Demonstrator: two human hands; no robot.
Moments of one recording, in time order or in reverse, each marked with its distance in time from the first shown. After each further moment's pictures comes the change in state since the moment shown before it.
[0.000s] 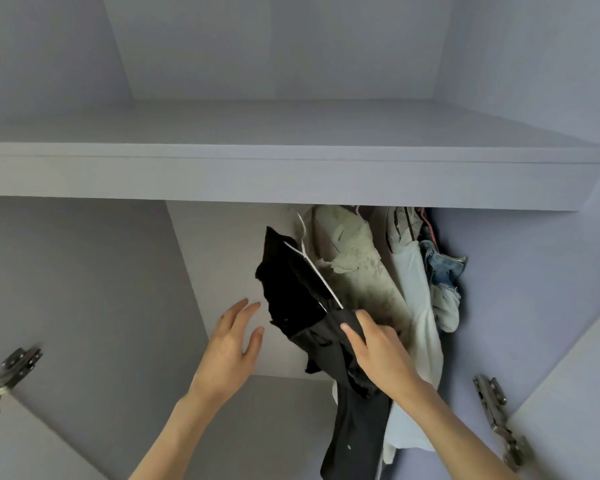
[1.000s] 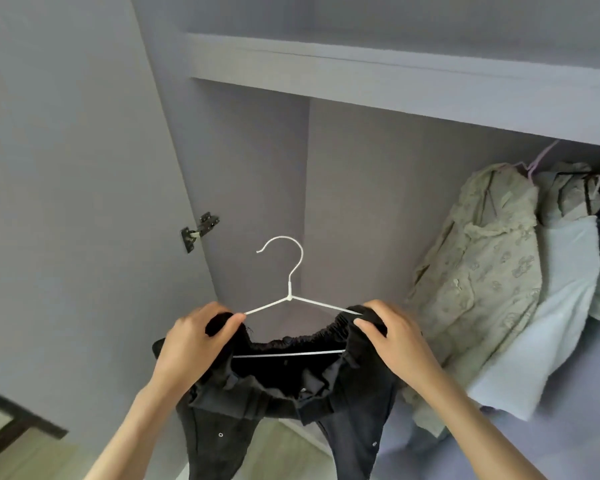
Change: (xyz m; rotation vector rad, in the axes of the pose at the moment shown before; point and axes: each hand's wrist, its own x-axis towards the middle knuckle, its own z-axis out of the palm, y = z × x) left_hand -0.222 -0.057 -0.130 0.164 0.268 -0.401; right_hand -0.072 -0.100 0.083 0.217 -0.189 -0.340
